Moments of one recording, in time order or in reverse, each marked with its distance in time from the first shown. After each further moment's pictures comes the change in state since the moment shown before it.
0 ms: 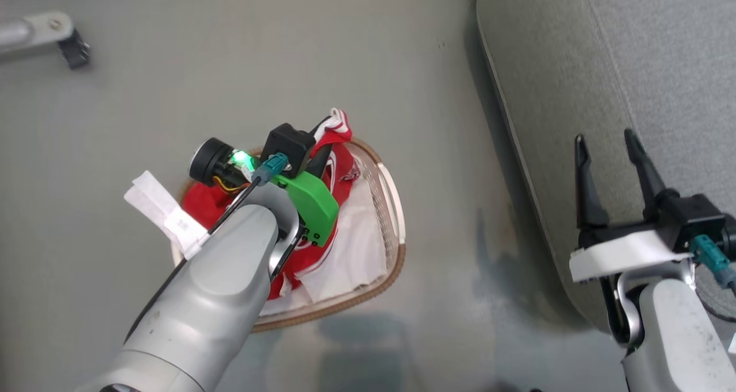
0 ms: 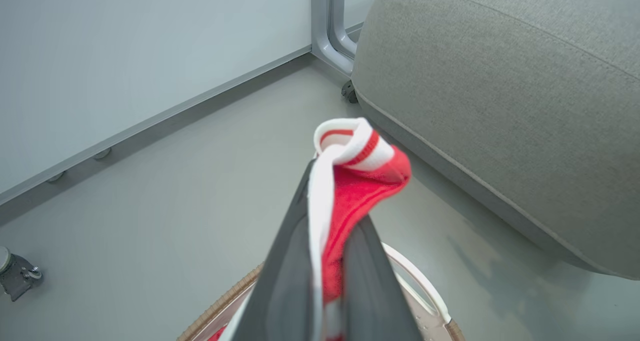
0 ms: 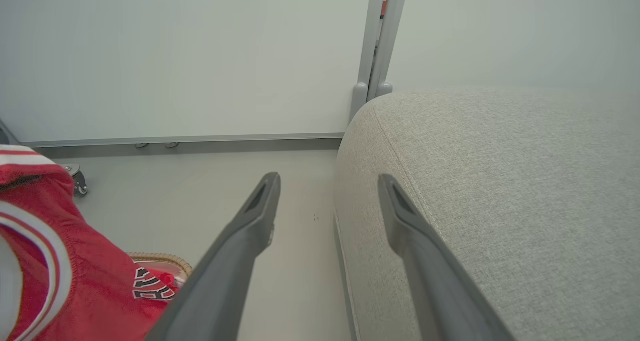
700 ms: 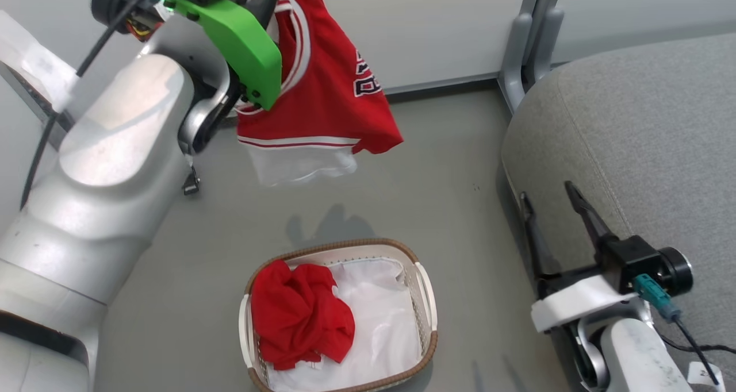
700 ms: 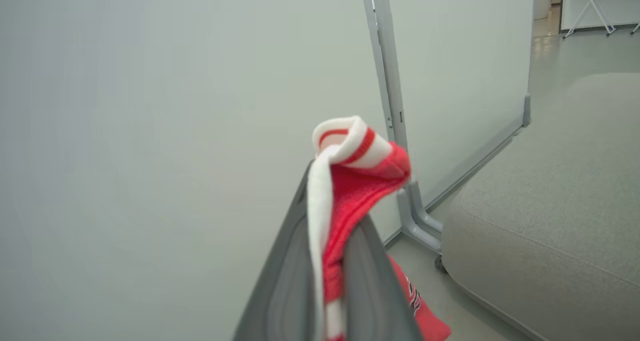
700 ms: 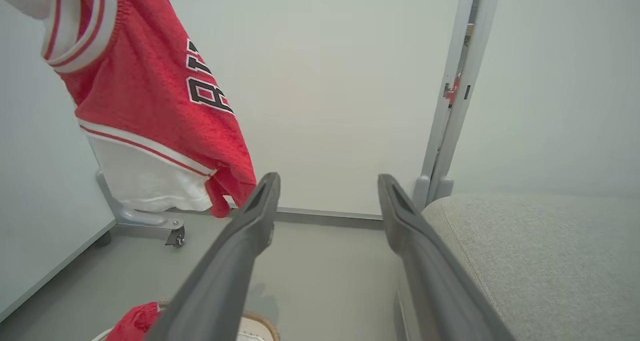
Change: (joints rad) left arm -0.313 0.237 -0.095 -0.308 -0.309 0.000 0.246; right arm 0.104 -0.001 0.131 0.022 -0.016 0.000 0.000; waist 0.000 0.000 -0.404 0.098
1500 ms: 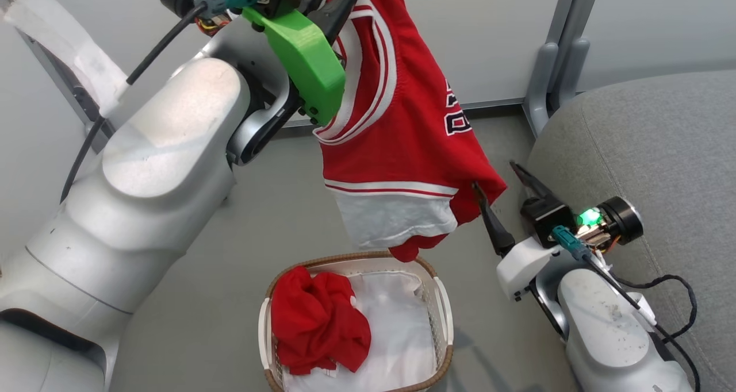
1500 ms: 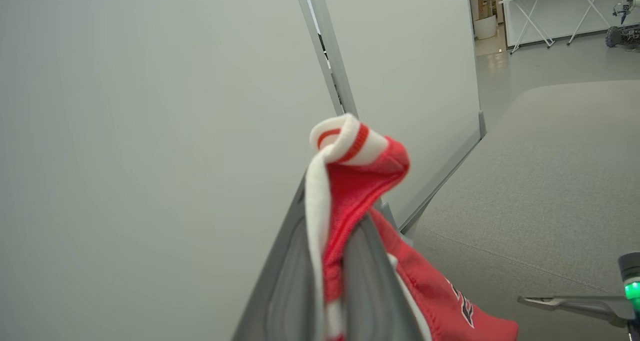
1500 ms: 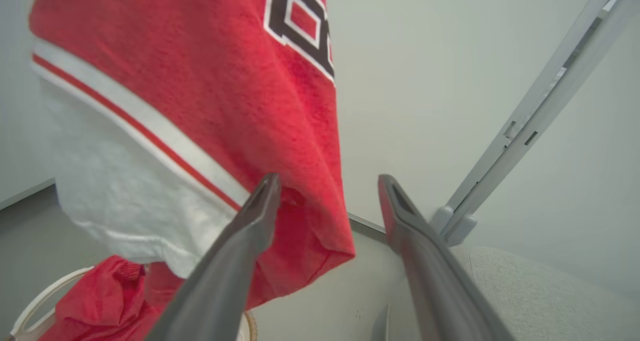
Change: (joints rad) left arm -0.022 -0.027 -0.091 -0.145 -0.044 0.000 0.008; right arm -0.273 -0.001 0.125 0.379 -0.203 0.000 0.000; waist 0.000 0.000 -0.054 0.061
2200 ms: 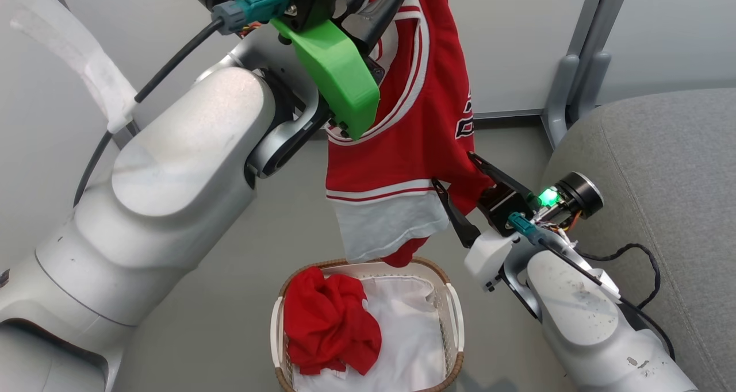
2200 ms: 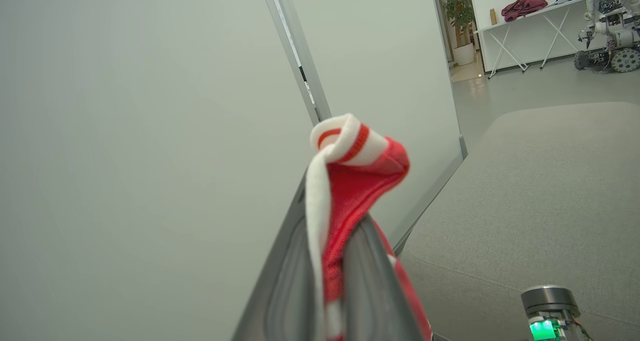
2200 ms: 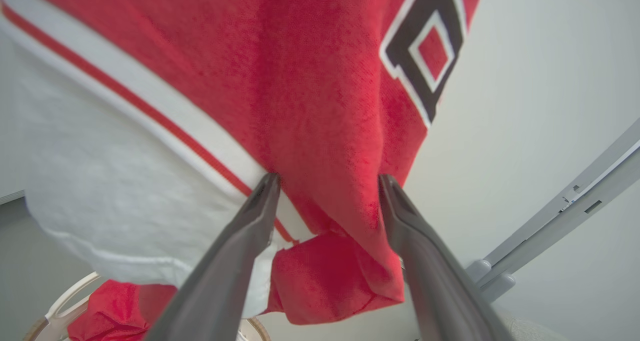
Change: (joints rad) left arm 0.010 0.001 -0.008 -0.172 -0.018 0.024 0.013; right arm -0.128 -0.009 0.171 0.109 0.022 0.000 0.000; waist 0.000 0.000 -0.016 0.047
